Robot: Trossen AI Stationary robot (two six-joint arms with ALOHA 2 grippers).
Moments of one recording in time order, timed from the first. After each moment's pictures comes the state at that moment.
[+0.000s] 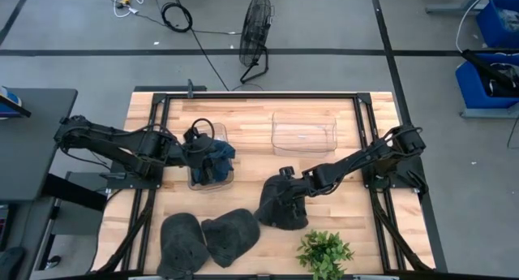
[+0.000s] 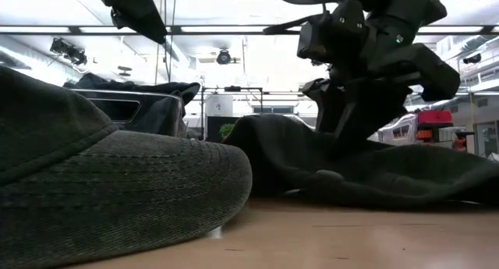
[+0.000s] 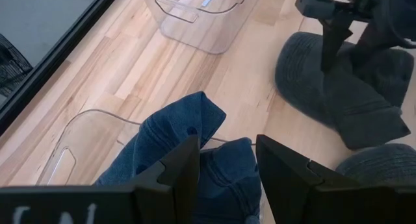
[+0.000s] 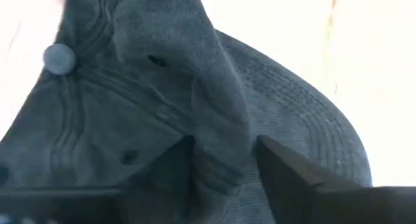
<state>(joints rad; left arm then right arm) -0.22 1.13 1.04 -0.77 -0.46 -0.47 0.31 1.75 0.99 -0.30 0.10 -0.02</state>
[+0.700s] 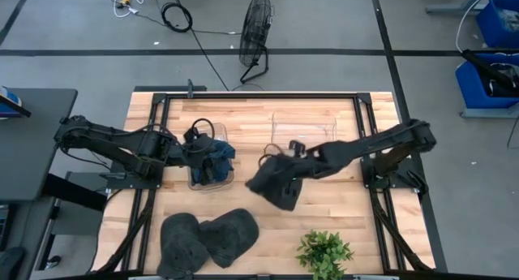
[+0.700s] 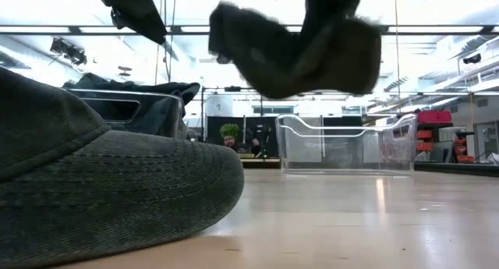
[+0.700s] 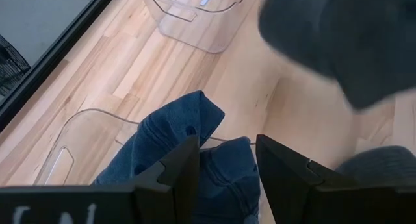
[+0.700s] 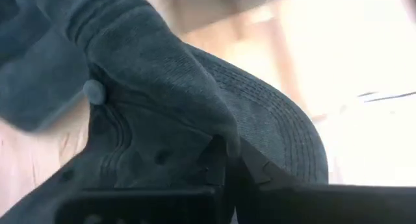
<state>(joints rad) -0.22 1.13 1.04 -0.77 -0.45 -0.47 0.24 1.63 1.39 -0.81 0.30 0.36</state>
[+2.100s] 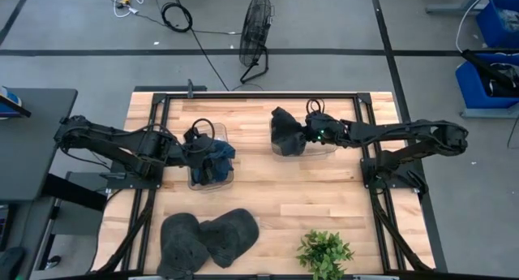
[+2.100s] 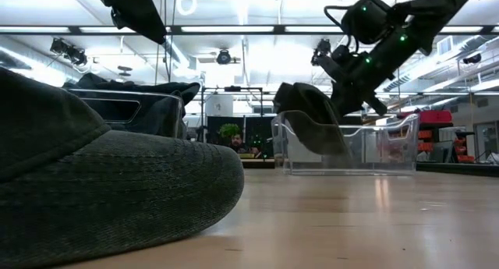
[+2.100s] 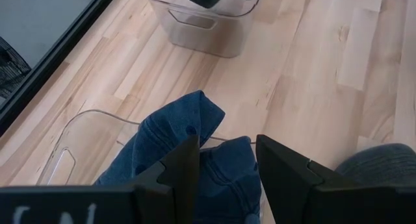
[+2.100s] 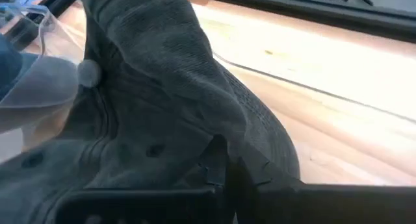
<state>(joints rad) -0.22 1.13 1.04 -0.77 -0.45 -0.46 -0.28 1.26 0.61 -0.04 0.27 0.63</state>
